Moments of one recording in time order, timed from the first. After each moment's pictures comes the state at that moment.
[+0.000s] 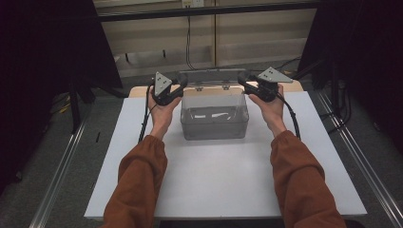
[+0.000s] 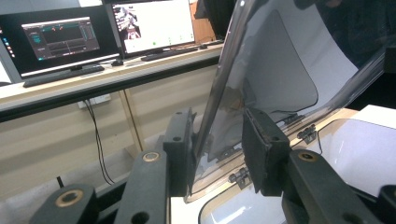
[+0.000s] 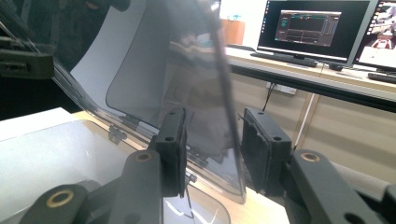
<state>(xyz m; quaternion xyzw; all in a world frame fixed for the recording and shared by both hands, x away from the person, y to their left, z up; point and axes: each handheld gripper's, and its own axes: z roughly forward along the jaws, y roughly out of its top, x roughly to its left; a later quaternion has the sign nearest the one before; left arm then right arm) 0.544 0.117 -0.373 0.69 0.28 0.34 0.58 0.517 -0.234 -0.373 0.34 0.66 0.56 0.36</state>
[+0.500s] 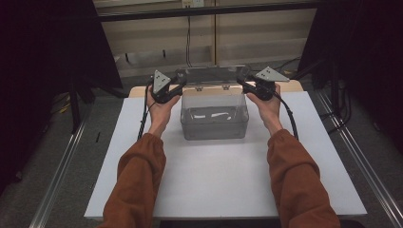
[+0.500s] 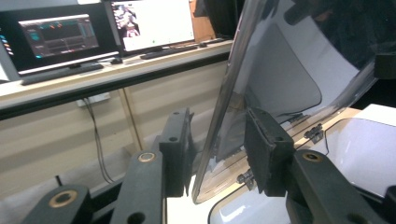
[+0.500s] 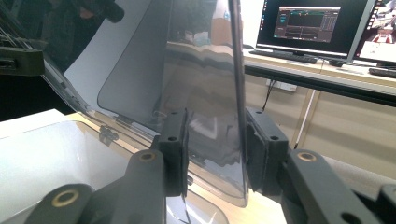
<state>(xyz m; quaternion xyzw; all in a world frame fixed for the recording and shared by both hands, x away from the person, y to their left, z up) 0.554 0.122 -0.374 0.70 0.28 0.34 0.57 0.530 -0.232 -0.381 0.35 0.65 0.57 0.36</state>
